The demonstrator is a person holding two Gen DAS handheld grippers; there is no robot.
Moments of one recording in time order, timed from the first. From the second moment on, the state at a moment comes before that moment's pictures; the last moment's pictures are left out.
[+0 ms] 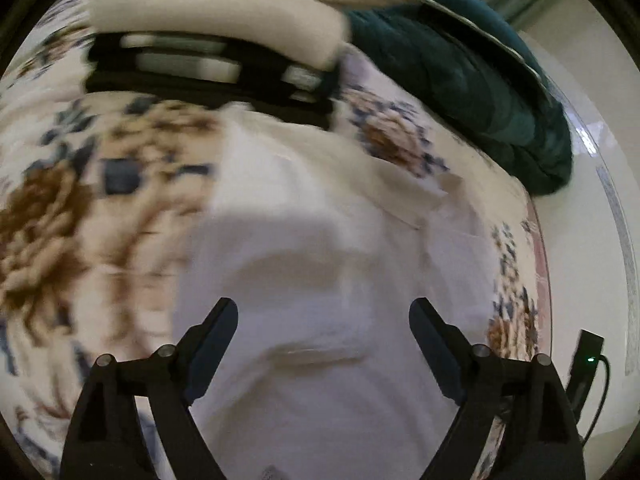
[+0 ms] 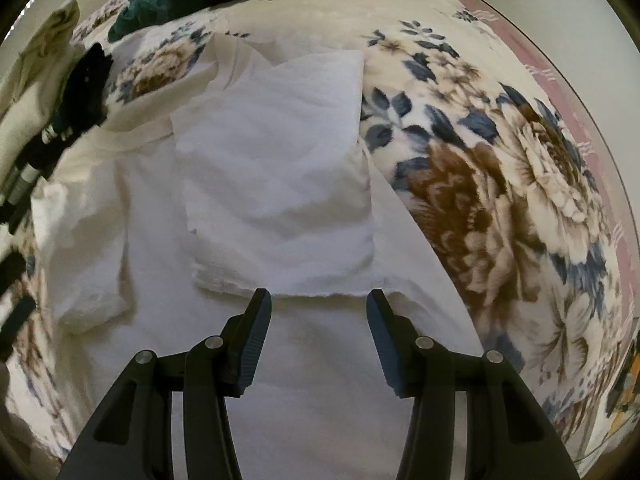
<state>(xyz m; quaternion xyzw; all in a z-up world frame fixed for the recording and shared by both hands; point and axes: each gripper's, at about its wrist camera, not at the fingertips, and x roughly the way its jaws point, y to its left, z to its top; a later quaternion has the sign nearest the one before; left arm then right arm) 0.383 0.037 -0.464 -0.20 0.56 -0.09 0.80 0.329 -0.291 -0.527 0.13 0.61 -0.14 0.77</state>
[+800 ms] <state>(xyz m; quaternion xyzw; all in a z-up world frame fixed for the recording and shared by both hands) 0.453 0.101 -0.475 -0.05 0.56 -0.02 0.83 0.394 -0.183 -0.535 0.11 0.65 -0.03 0.75</state>
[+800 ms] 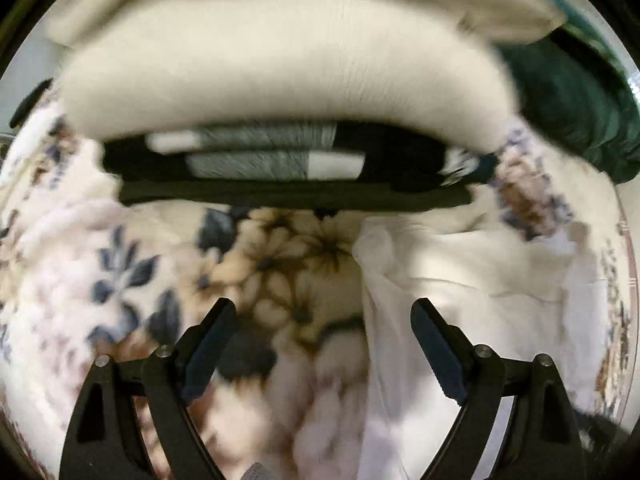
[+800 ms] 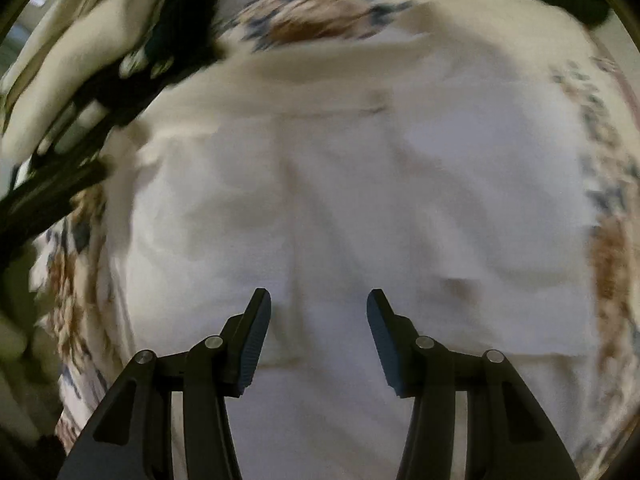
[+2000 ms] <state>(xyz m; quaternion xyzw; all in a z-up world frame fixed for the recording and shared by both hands) 0.140 -0.298 -0.497 -0.08 0.71 0.02 0.70 0.356 -0.551 -0.477 0.13 0.72 0.13 0.67</state>
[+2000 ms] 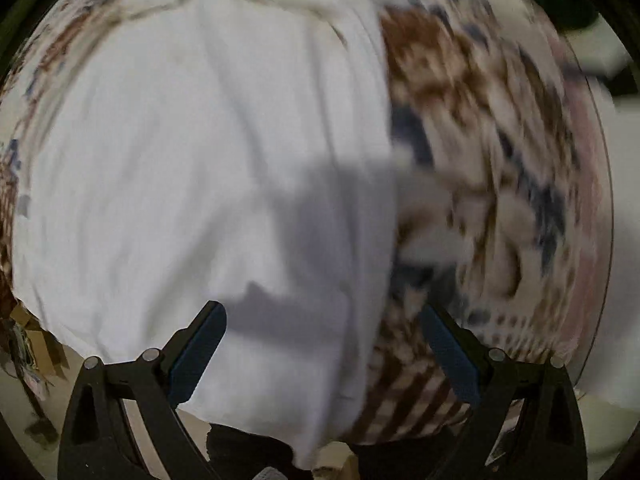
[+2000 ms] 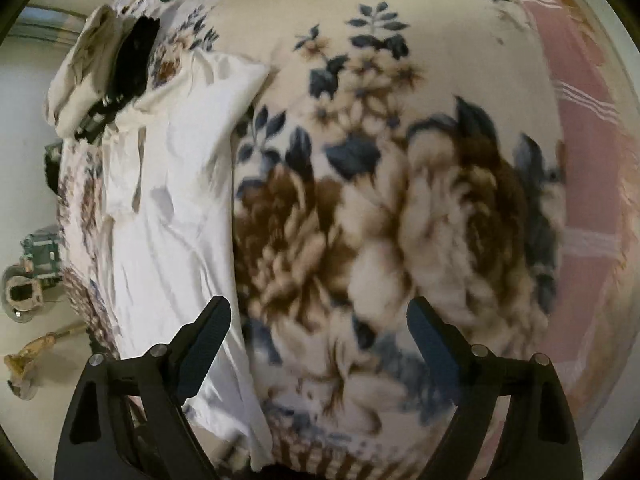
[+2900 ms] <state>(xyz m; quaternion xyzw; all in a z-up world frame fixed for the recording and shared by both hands) 0.112 -0.248 -0.439 -0.14 0.59 0.08 0.79 0.502 -0.409 -0.526 0.20 0.69 0.24 0.65</state>
